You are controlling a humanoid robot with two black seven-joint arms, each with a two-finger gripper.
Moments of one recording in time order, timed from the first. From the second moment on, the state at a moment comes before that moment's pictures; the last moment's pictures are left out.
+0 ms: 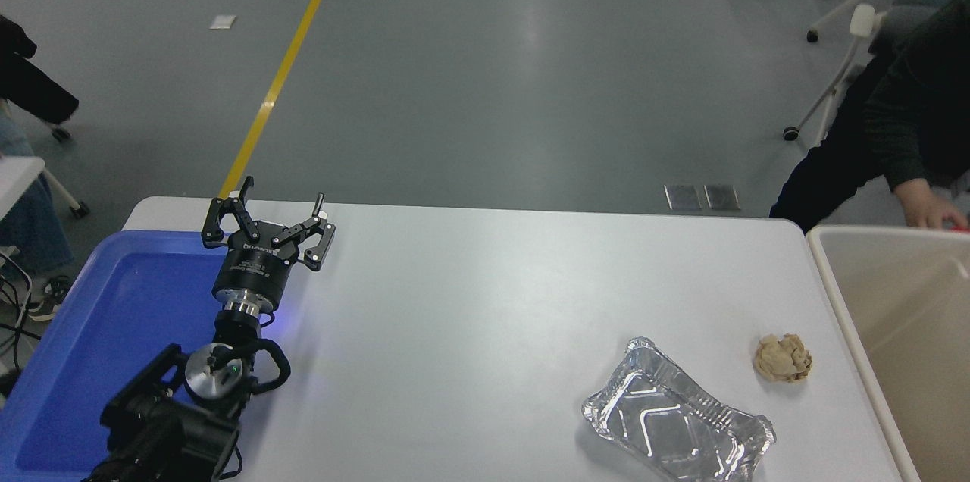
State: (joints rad) left arm -0.46 0.07 -1.19 -0.58 -0.22 -0.68 -0.15; right arm 1.56 -1.17 -0.63 0.80 0.04 0.12 0.00
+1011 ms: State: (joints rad) left arm -0.46 0.07 -1.19 -0.58 -0.22 -0.67 -0.15; right arm 0.62 -0.50 0.11 0.03 0.38 -0.08 0.00
